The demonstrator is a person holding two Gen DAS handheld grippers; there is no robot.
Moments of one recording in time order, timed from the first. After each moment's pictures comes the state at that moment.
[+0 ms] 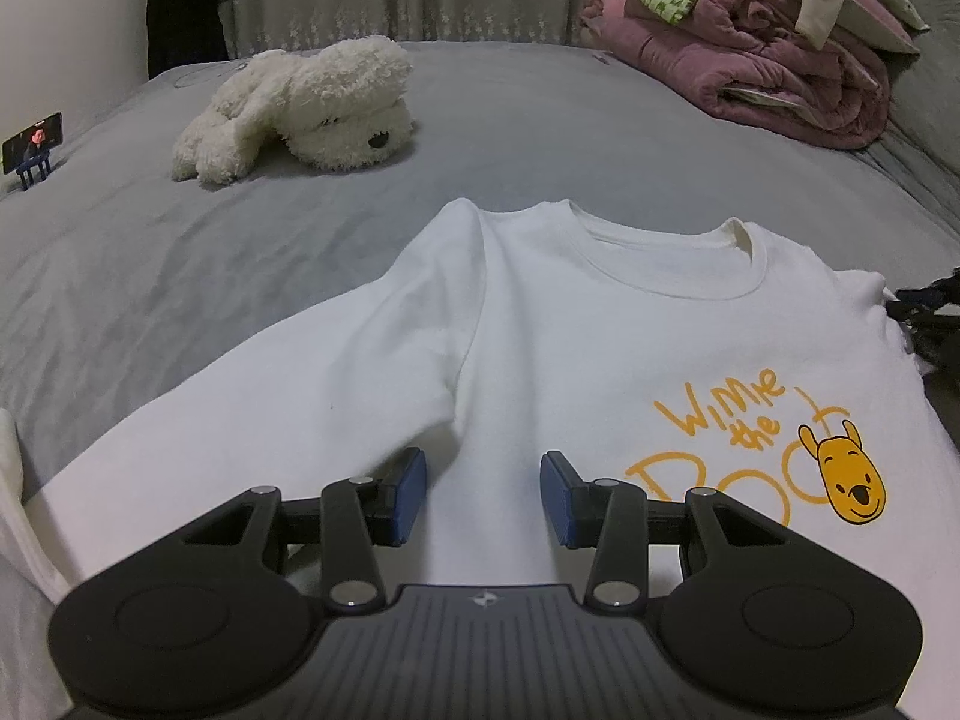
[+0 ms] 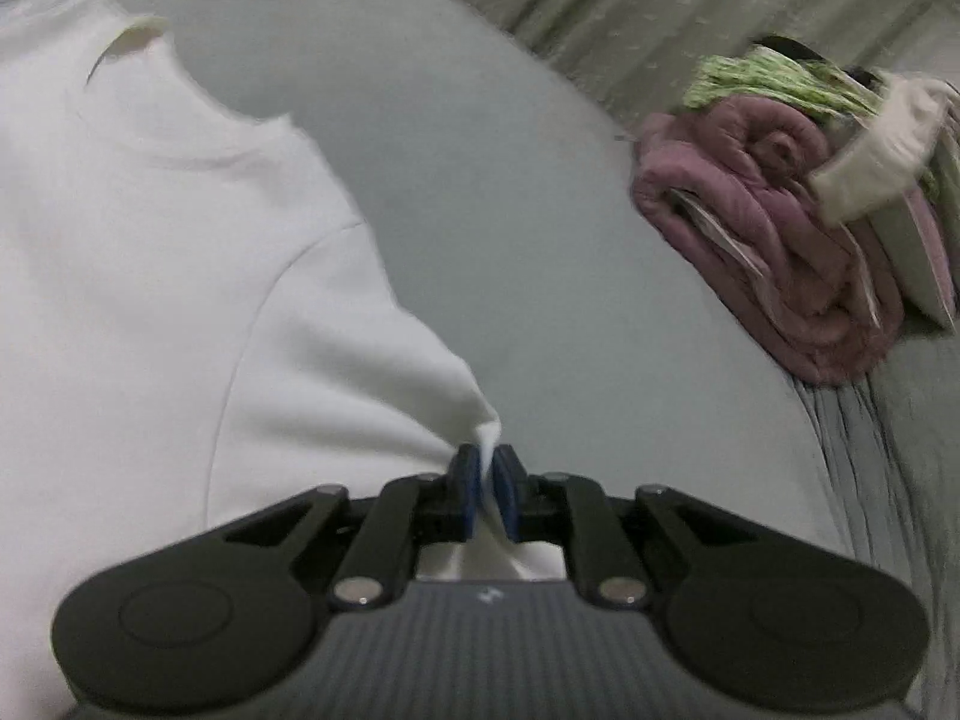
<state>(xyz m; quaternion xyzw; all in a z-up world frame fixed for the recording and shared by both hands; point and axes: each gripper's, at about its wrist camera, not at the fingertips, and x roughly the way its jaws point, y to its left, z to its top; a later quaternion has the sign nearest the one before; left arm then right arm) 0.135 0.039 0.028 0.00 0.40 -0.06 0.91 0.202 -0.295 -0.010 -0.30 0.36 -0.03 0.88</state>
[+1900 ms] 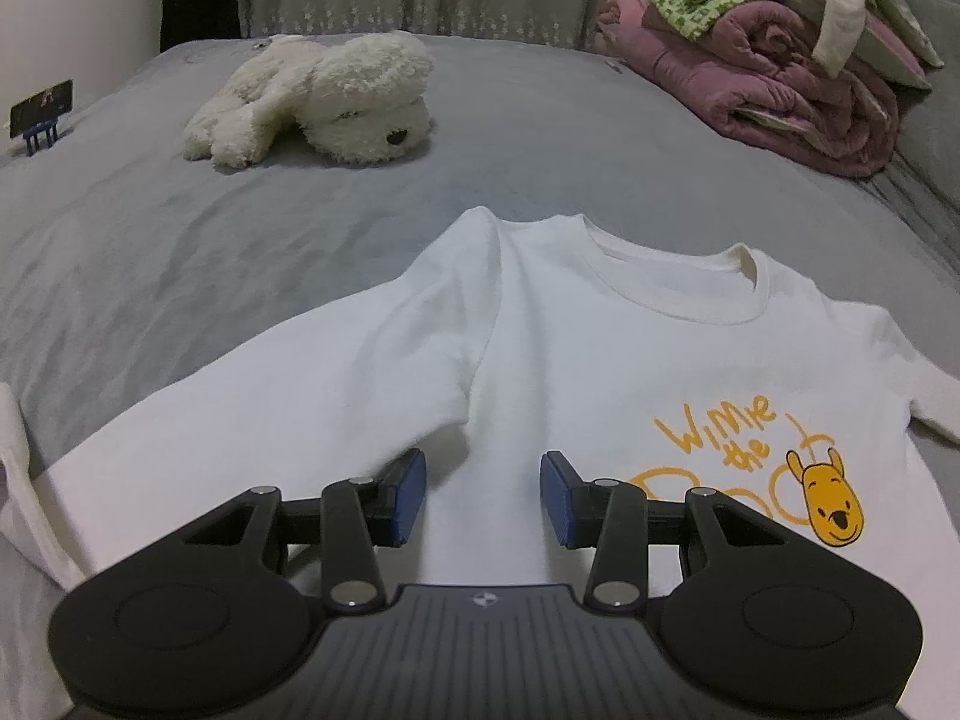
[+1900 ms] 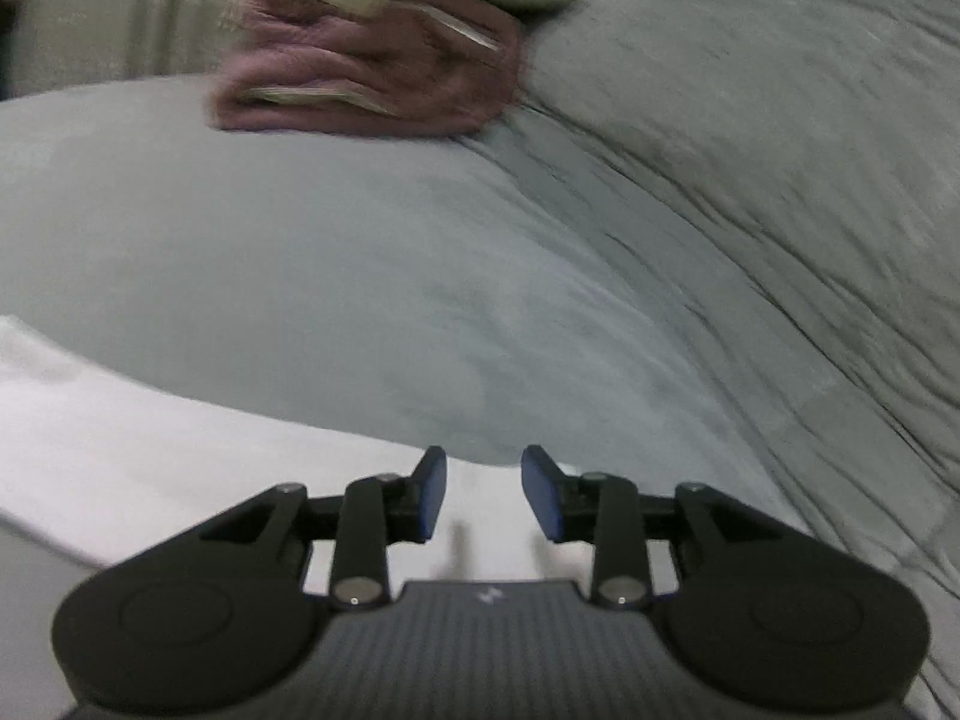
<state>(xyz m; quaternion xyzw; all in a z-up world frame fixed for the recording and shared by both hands) 0.135 0.053 0.037 -0.04 0.41 -0.06 0.91 0.071 -0.479 0.071 -0.05 0.37 -0.25 0.90</state>
